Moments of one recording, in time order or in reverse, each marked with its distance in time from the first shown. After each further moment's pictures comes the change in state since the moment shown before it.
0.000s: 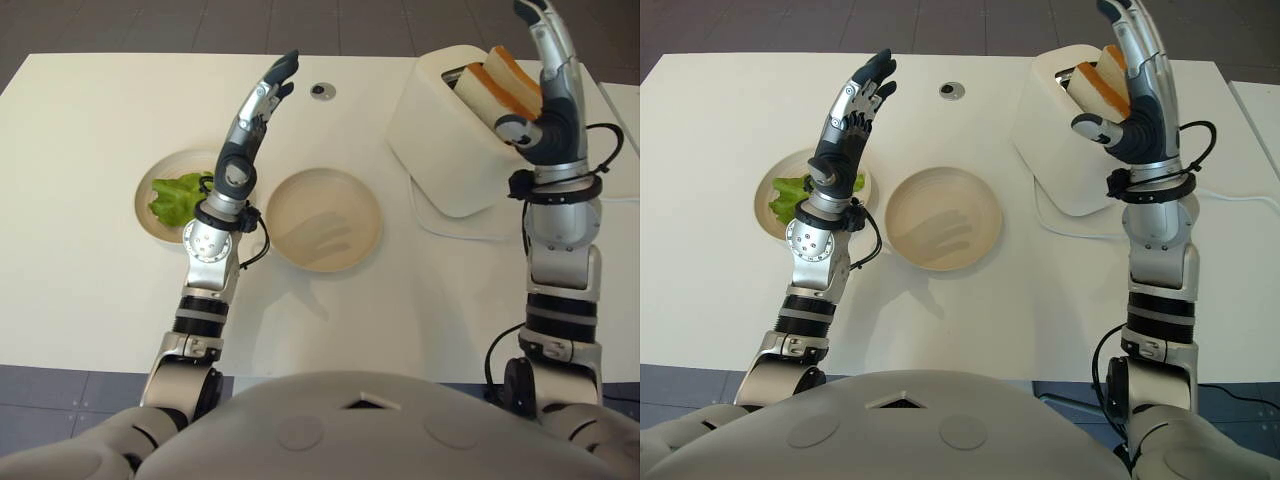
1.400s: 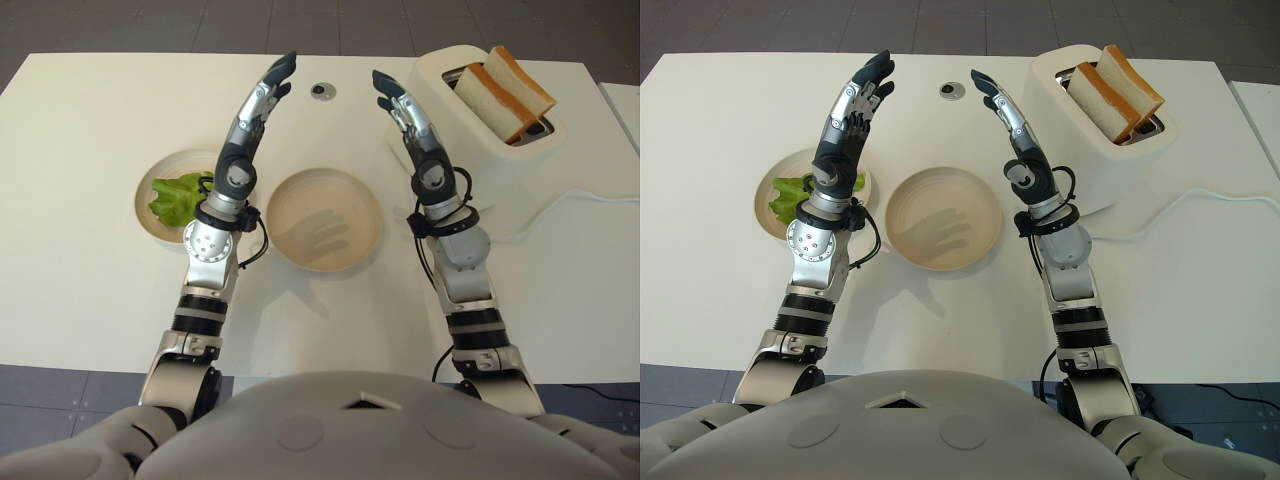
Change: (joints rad) left arm -0.007 0.010 0.000 0.023 0.031 -0.024 0.034; right arm 0.089 0.302 0.360 0.075 0.383 -0.121 0.253
